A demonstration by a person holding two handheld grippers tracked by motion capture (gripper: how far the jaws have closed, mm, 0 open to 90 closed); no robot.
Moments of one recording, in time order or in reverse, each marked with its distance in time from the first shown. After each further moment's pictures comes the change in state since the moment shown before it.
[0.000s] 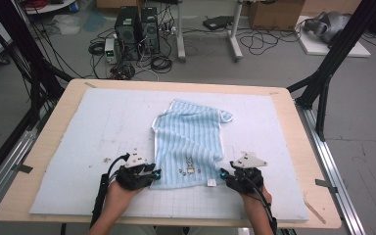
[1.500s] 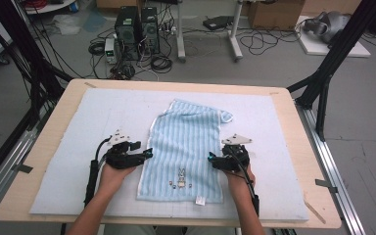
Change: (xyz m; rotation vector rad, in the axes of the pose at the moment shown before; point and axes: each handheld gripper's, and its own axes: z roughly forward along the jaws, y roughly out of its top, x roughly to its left) left arm 0.066 0.014 0.010 -0.104 0.084 -0.234; right arm -0.013 0.044 0.053 0.023 -0.058 0.095
